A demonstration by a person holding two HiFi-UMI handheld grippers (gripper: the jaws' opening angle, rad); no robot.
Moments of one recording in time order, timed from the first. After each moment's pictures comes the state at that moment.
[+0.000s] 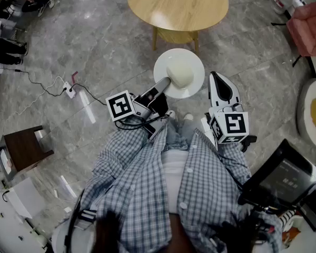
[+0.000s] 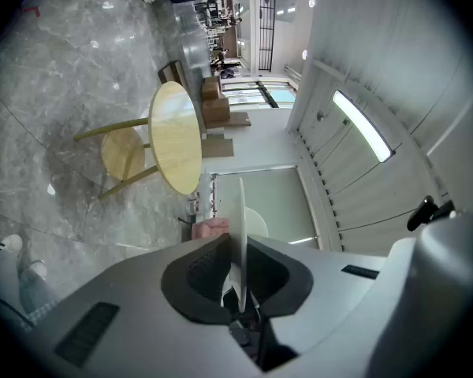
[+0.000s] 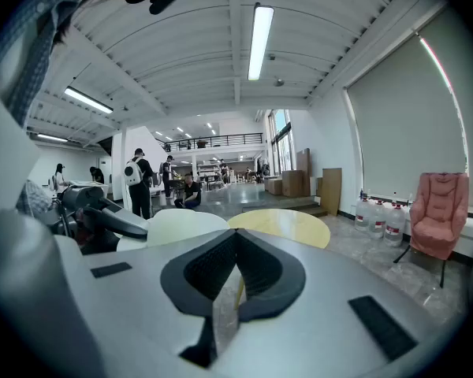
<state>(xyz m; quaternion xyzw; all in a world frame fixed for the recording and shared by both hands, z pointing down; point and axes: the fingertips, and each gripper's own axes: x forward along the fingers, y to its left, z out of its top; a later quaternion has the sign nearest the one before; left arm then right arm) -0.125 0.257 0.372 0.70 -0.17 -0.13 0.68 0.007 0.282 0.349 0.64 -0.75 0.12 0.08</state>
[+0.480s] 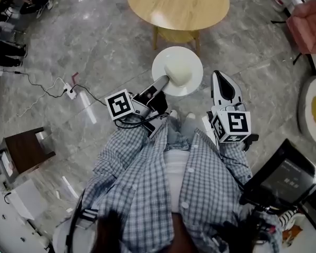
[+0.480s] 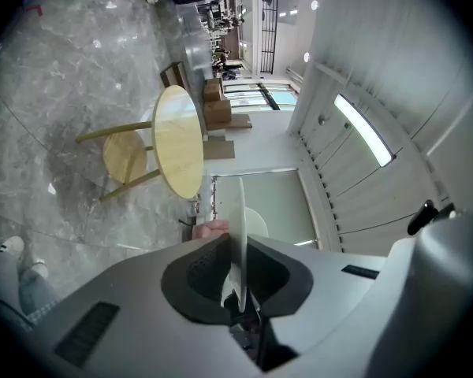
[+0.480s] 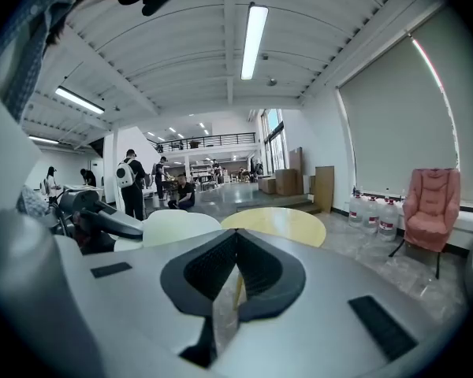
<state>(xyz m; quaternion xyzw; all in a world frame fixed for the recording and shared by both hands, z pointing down) -0.142 0.236 0.379 0.70 -0.18 -0.14 0.68 0.004 0.265 0.355 0.65 -0.75 0.13 0.07</state>
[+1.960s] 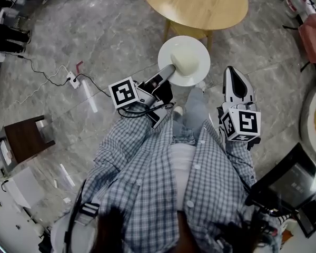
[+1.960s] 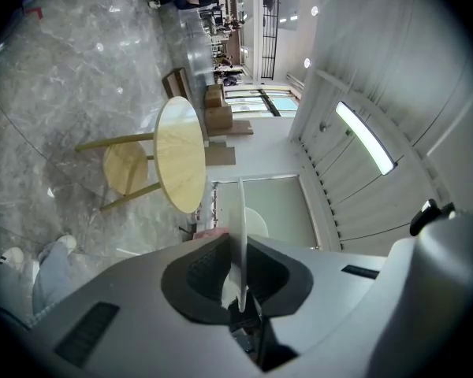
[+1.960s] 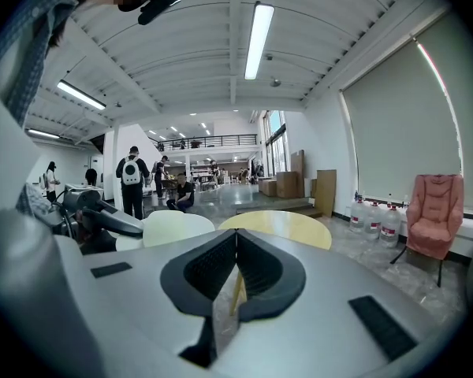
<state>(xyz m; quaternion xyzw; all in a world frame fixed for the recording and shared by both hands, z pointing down) -0.175 0.200 0.384 0.70 -0.19 -0.15 0.67 -0.014 0.239 0.353 0.65 -0.75 0.12 0.08</state>
